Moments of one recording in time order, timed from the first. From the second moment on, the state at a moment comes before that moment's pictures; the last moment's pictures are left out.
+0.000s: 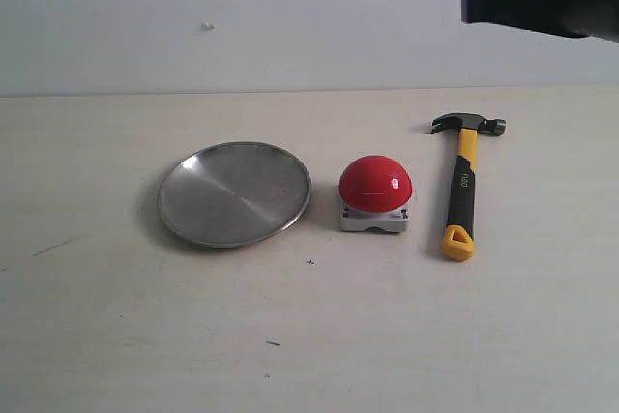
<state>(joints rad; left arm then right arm) 0.00 0.01 0.00 0.12 0.34 -0.24 0.28 1.46 -0.98 1.62 -0.46 -1.64</state>
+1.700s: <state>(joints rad) -0.01 0.01 0.00 0.12 0.34 -0.24 -0.10 2.15 -1.84 0.06 1.07 0.25</state>
